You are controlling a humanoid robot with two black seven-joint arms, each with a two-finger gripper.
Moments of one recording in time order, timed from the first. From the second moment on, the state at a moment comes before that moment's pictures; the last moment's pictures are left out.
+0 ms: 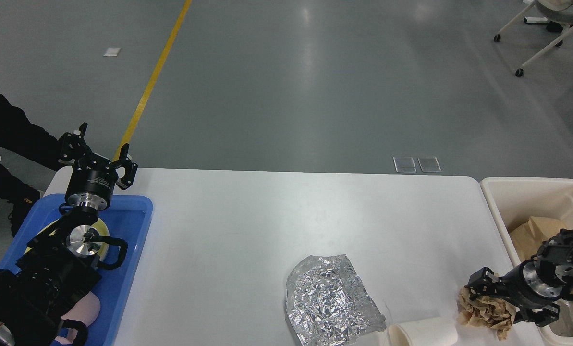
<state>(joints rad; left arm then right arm) -0.81 0.12 -0.76 0.00 -0.14 -0.62 -0.52 1.06 -0.50 -1.03 0.74 -0.08 0.49 -0.01</state>
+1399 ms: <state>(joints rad) -0.81 0.12 -0.76 0.00 -0.14 -0.62 -0.52 1.87 -0.56 -1.11 0.87 -0.08 0.66 -0.01</state>
